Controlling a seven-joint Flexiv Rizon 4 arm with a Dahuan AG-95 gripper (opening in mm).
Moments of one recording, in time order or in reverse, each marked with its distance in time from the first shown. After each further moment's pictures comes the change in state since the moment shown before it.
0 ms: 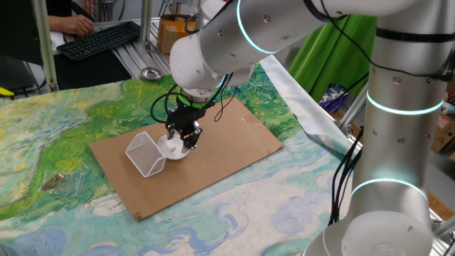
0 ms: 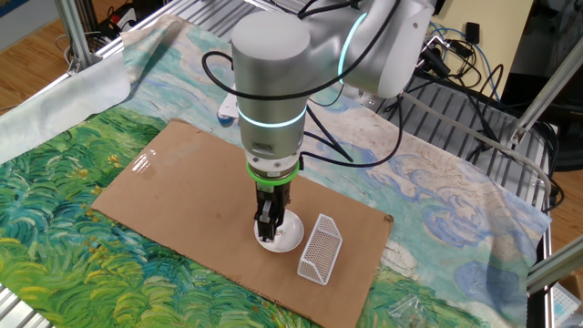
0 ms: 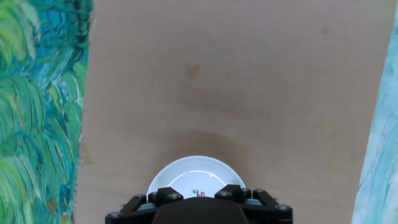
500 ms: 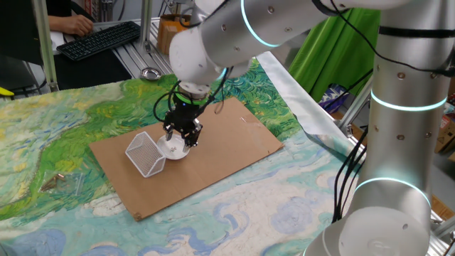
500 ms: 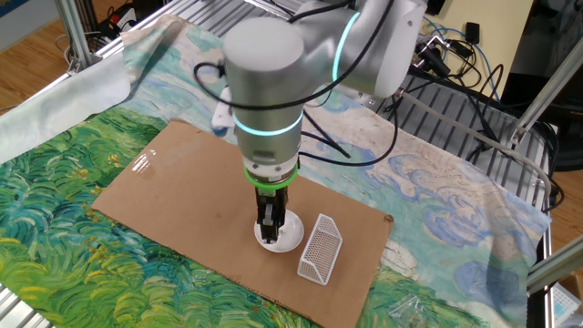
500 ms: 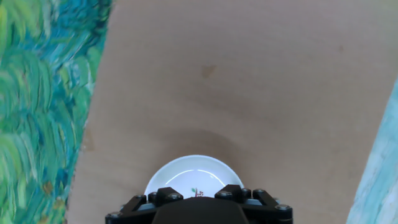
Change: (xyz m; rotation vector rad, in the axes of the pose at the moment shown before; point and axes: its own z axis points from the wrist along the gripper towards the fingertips) arm 0.000 0.000 -0.001 0.028 -0.007 -0.103
